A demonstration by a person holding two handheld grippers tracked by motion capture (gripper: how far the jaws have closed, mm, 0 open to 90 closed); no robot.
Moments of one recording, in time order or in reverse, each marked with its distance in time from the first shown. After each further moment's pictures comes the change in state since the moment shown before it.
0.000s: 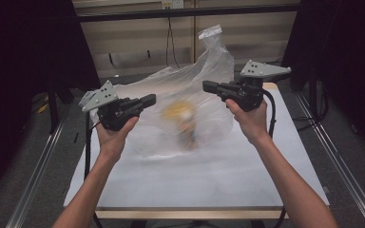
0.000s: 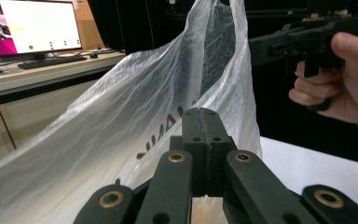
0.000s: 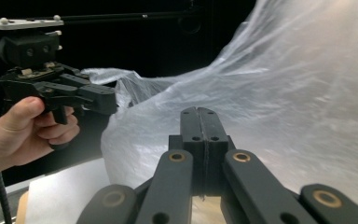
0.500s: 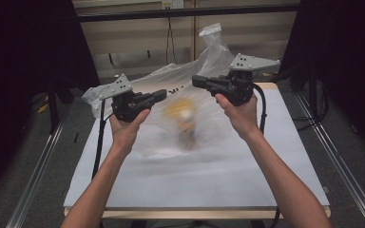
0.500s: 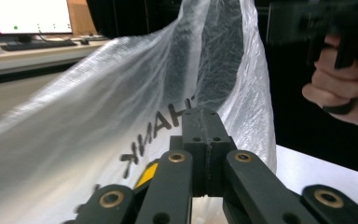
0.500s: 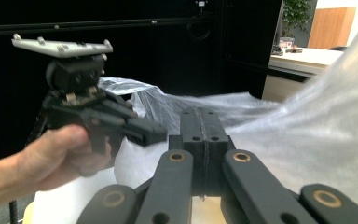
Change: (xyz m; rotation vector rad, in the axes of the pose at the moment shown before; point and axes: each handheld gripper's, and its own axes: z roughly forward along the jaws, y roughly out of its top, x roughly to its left) left arm 0.008 -0.007 0.037 0.044 -0.032 -0.071; right arm 0.009 0.017 0.020 -0.015 0.032 -0.011
